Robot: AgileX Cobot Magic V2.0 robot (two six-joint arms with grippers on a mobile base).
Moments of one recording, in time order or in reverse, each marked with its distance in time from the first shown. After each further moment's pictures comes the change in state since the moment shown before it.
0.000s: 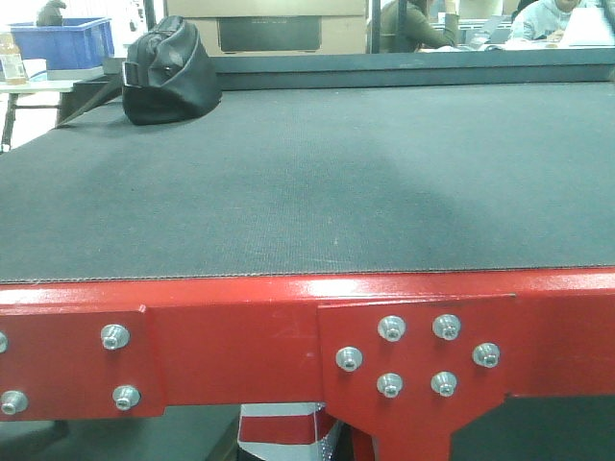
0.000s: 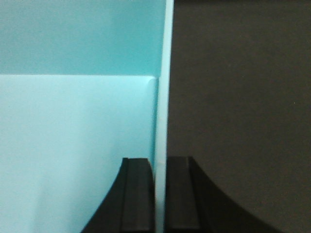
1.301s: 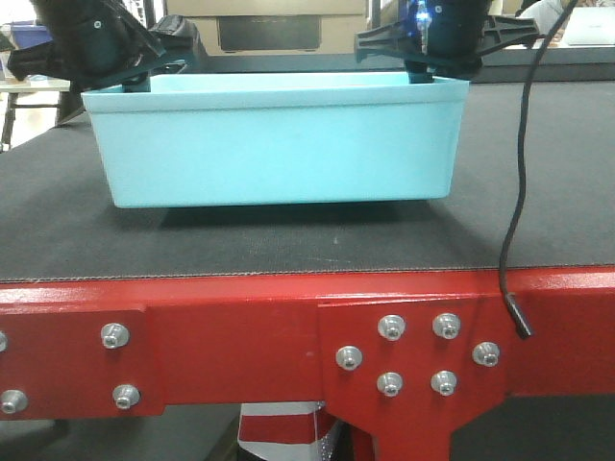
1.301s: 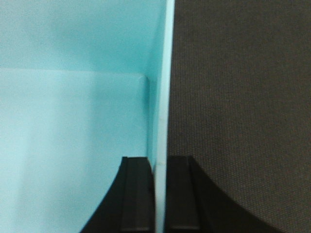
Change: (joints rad) left arm 0.175 0.244 0.543 -0.147 -0.610 -0.003; right arm -0.097 0.380 0.303 0.020 -0.382 0.101
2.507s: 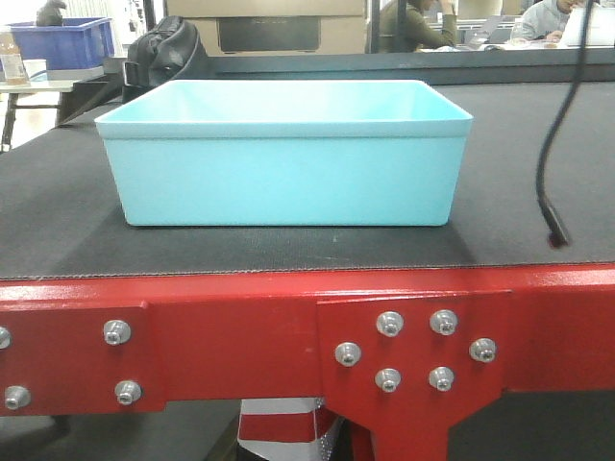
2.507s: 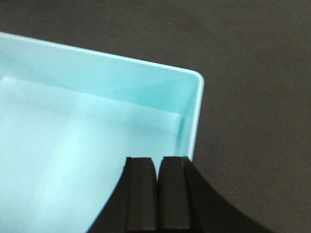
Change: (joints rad) left arm -0.020 -0.231 -0.080 -0.362 0.206 0.464; right arm -0.003 -0.288 0.083 0.159 -0.024 -0.318
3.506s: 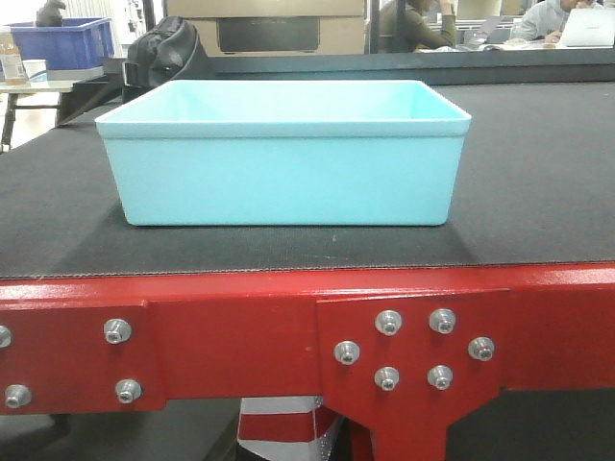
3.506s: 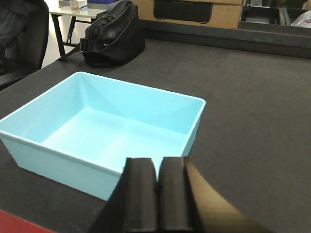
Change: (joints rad) left arm -0.091 -0.962 0.936 -0.343 -0.615 0.224; right arm 0.002 -0.961 0.951 0.049 -0.489 -0.094
